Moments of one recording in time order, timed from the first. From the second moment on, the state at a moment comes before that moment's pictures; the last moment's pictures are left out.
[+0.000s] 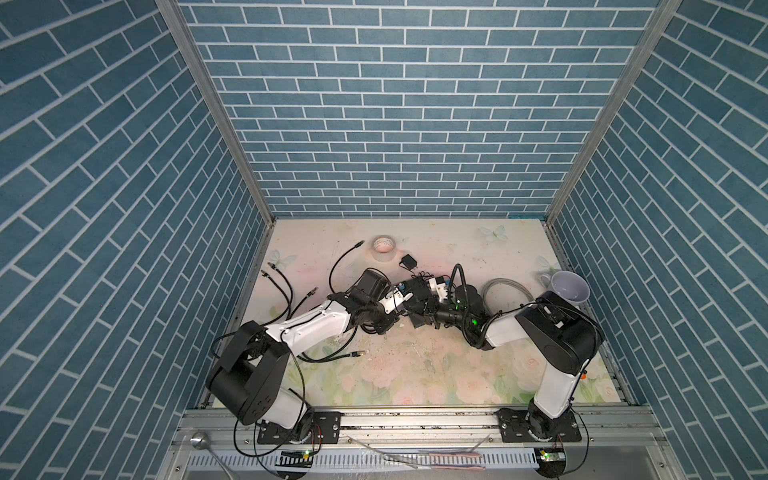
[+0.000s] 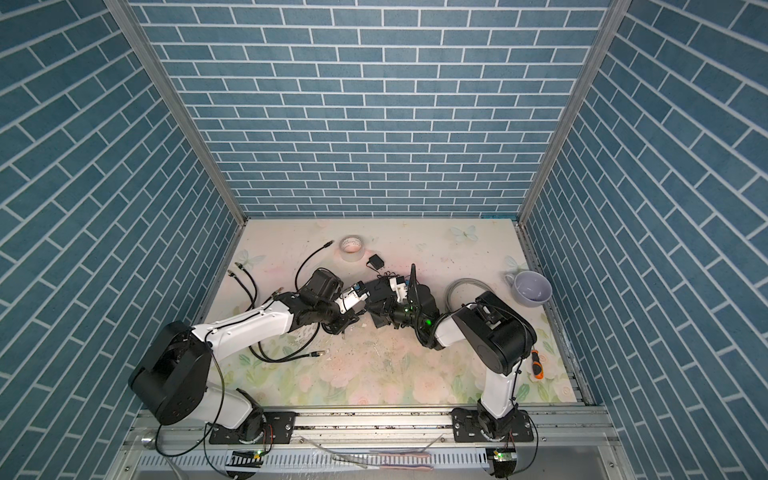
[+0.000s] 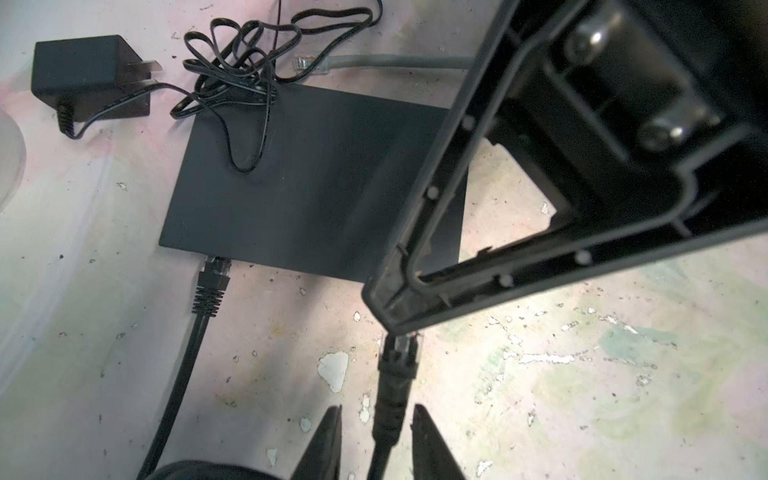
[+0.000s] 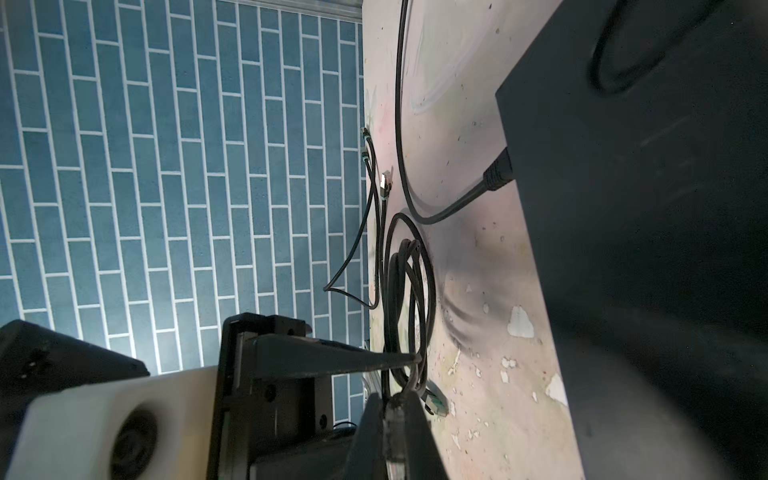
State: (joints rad) left arm -0.61 1.49 0.83 -0.29 0.27 0.29; right arm 0.70 1.82 0.59 0.97 -0.63 1.34
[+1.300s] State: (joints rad) left arm -0.58 1.44 0.59 0.26 0.41 0.03; right arm 0.66 1.82 0.56 1.03 -0.65 1.42
